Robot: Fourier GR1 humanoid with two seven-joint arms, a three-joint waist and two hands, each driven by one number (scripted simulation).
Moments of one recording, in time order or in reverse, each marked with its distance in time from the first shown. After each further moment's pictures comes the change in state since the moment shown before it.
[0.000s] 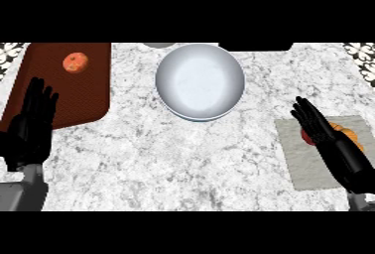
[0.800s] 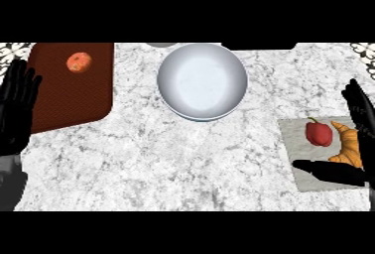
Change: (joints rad) left arm -0.059 0.091 0.053 0.031 -0.011 -0.150 -0.094; right arm 0.025 -0.002 -0.133 -0.065 0.309 -0.290 -0.120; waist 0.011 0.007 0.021
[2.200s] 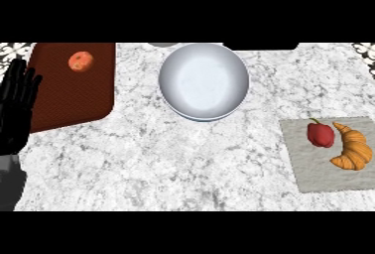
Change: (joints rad) left arm -0.006 -0.022 0.040 0.011 -0.019 -0.060 -0.002; right arm 0.278 -0.587 -0.333 -0.335 0.013 0.628 0.693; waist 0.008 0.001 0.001
